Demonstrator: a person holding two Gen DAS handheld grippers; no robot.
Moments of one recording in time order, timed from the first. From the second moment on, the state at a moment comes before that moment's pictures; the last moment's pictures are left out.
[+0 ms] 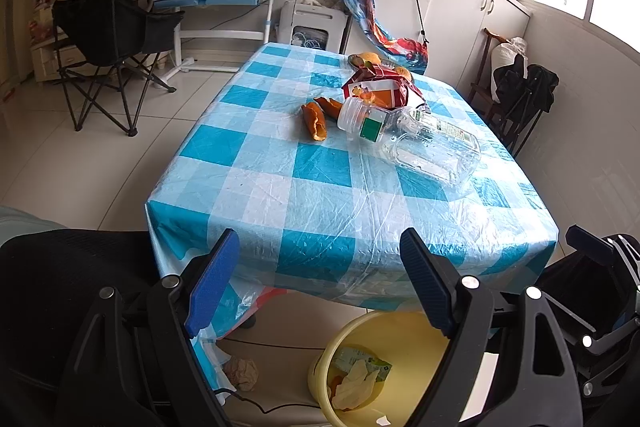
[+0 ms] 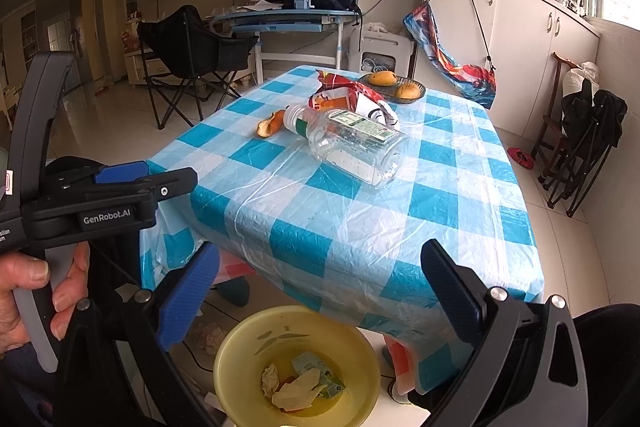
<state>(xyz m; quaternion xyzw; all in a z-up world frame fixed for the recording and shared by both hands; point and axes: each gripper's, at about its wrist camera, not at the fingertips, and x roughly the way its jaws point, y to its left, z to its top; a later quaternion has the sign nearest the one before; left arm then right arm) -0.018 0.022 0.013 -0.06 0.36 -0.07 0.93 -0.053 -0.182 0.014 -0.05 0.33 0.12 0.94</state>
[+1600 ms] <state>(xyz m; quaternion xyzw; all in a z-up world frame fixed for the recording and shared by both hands) -0.020 0.023 0.013 -0.07 0.36 -0.07 0.93 -0.053 -0.180 0.012 -0.06 0.33 0.12 0.93</state>
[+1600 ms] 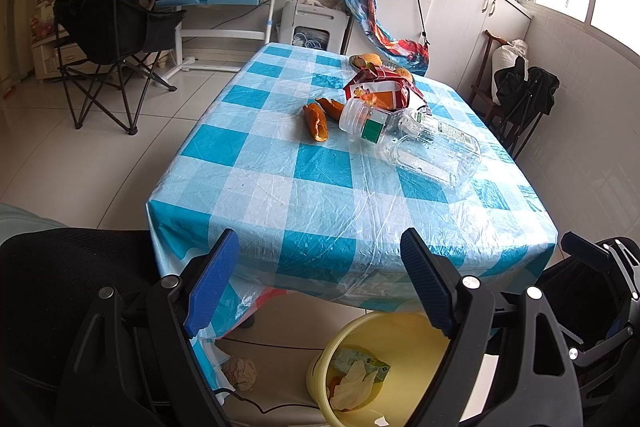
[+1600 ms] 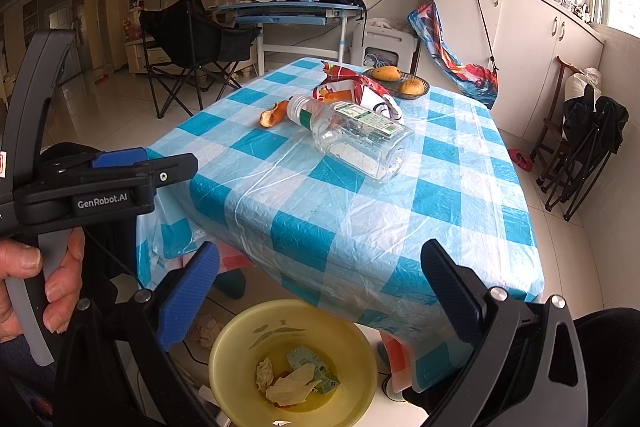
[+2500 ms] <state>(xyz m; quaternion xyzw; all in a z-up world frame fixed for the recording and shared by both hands) -0.019 0.032 0.016 -0.08 0.36 -0.06 0.93 -0.050 -0.181 0.016 -0.06 0.33 0.13 0.93</state>
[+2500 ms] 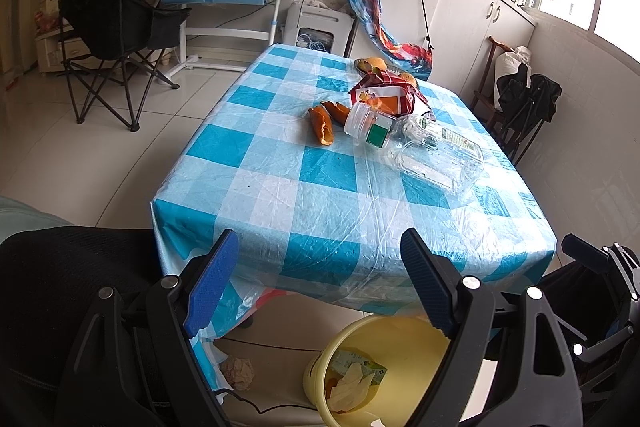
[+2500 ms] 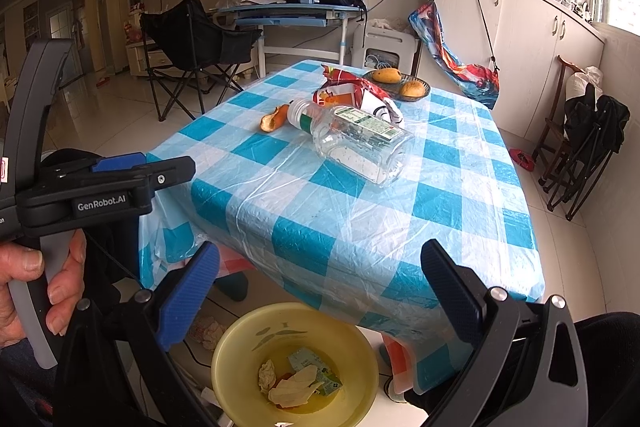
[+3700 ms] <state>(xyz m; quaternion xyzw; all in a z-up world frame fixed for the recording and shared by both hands) 0.157 0.031 0.002 -0.11 0.41 -0.03 0.91 0.123 -0.175 -0.005 -0.20 0.46 0.27 0.82</state>
